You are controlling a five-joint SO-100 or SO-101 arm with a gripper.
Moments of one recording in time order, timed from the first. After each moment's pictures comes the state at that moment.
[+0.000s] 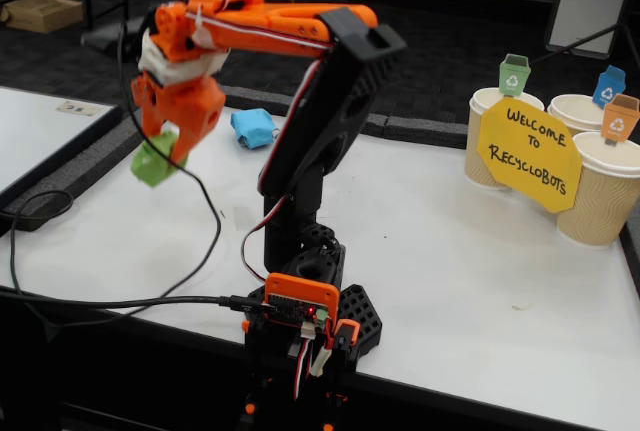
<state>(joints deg) -64.9 118.4 123.1 66.8 -14.7</state>
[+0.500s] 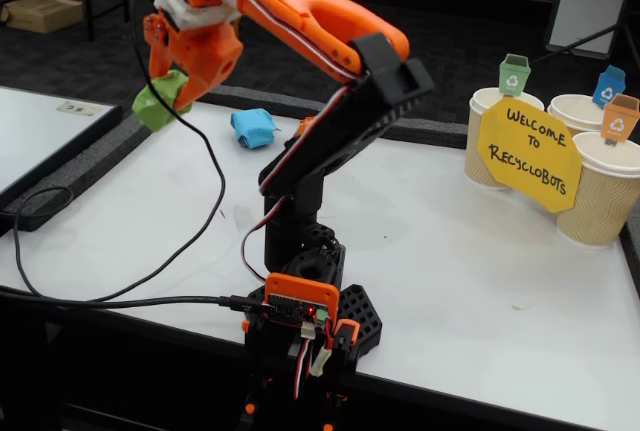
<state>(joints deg) -63.6 131.4 114.3 80.2 -14.7</state>
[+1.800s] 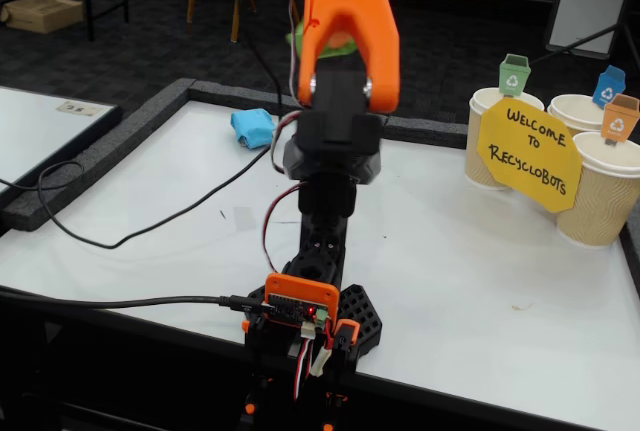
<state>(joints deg) -12.4 141.8 103.8 89.2 -14.7</state>
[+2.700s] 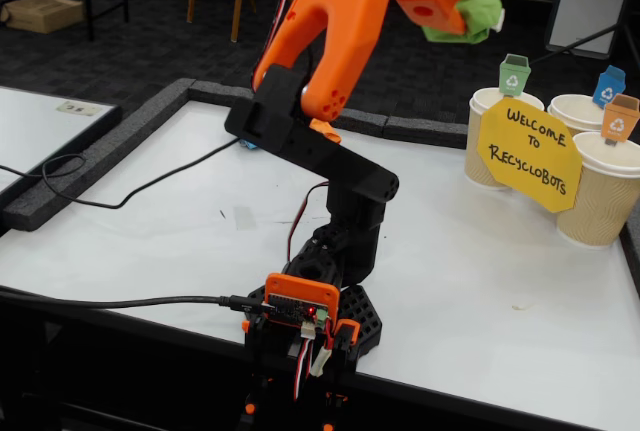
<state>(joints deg) 25.8 144.6 90.3 96.2 -14.7</state>
